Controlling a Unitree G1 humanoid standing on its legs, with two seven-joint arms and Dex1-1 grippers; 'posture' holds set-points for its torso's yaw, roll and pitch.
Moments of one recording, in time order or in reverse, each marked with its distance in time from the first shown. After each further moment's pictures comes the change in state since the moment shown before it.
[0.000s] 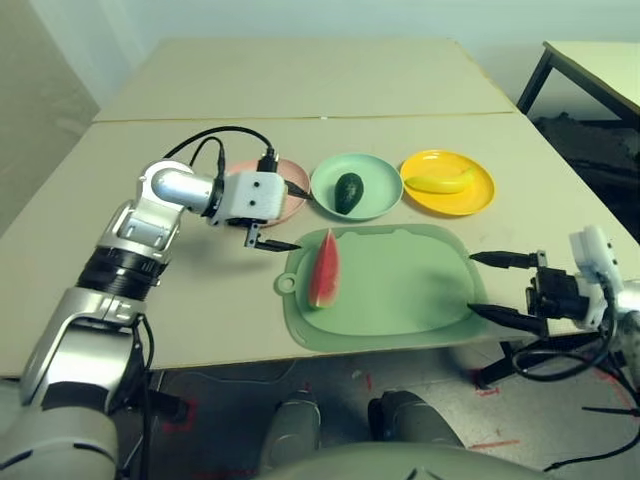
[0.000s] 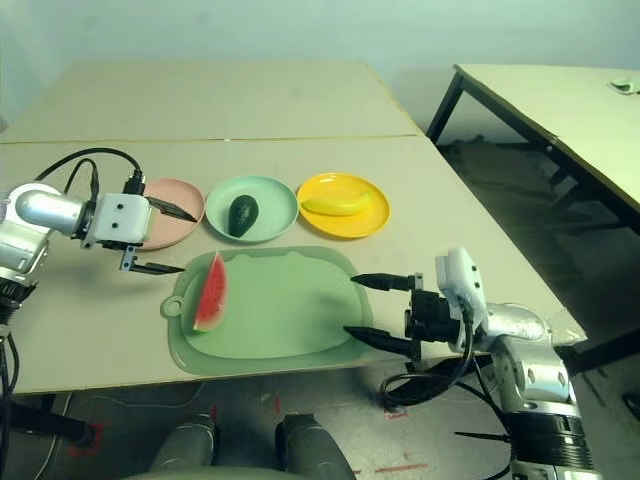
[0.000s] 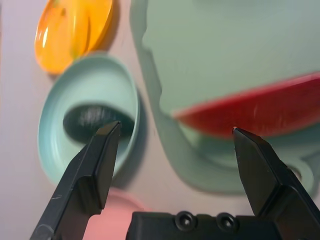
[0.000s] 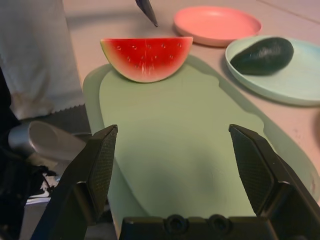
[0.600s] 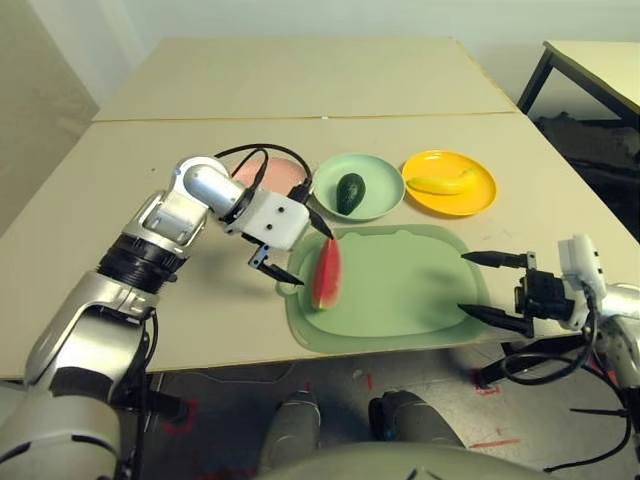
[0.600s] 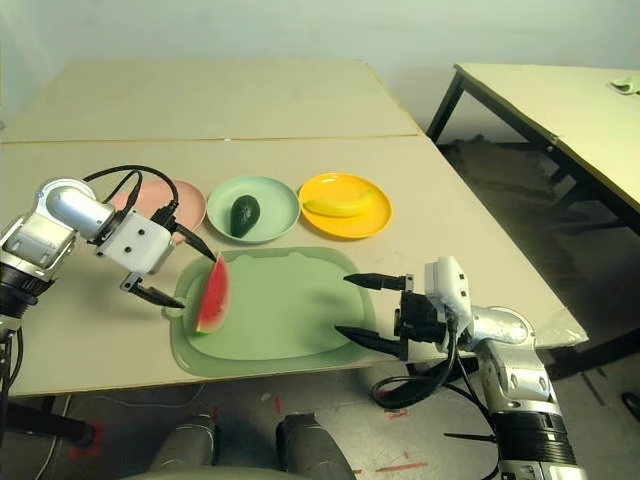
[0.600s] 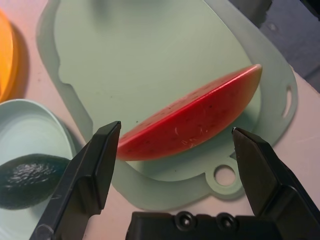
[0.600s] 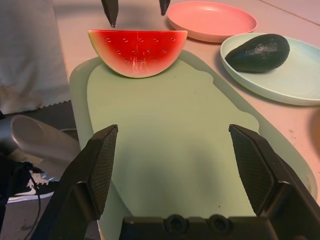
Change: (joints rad) left arm -0.046 0.037 -0.175 -0.039 -0.070 -0.034 -0.176; right arm -0.003 -0.006 0.042 0.035 -0.009 -0.065 -0.064
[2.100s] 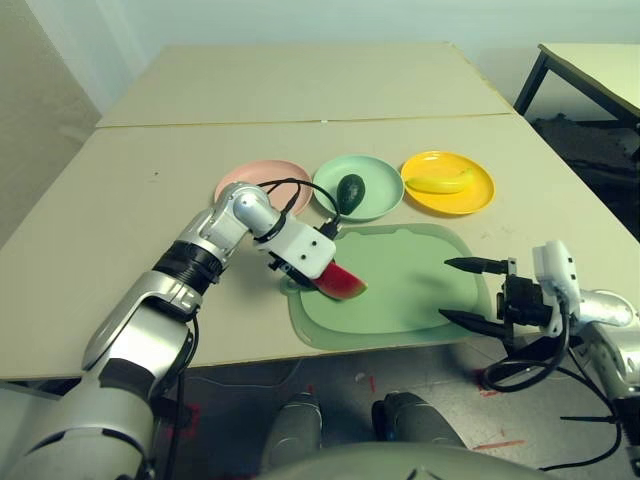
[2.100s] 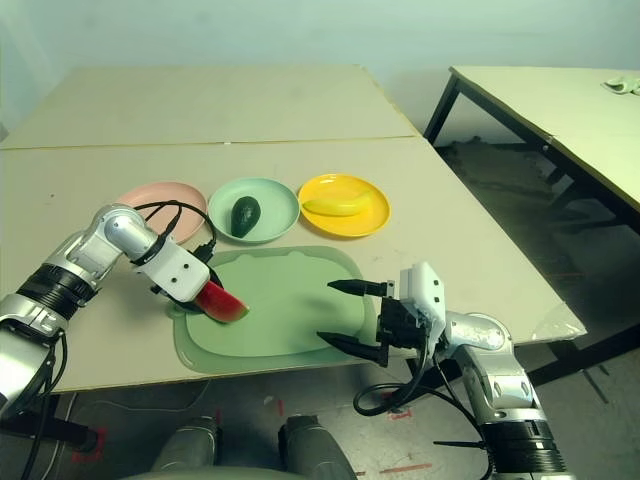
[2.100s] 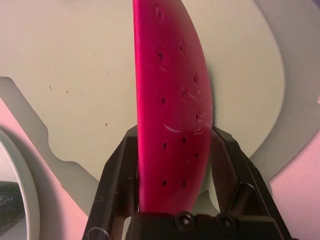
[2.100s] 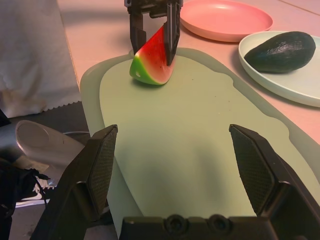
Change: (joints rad) left arm 0.006 -0.162 -0.050 0.250 0.265 -0.174 0.071; right arm 0.040 0.008 0.096 -0.078 -0.003 0.022 -0.094
